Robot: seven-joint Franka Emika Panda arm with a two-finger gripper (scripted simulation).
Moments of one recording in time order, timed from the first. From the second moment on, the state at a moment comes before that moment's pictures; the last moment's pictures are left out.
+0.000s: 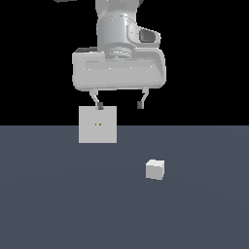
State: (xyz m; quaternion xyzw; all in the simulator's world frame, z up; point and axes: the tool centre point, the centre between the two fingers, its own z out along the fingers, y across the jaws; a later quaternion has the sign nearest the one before) arm -0.014 0.010 0.143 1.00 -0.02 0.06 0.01
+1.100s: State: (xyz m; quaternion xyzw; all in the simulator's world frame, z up) arm -0.045 -0.044 0.085 0.97 -0.15 0.18 0.04
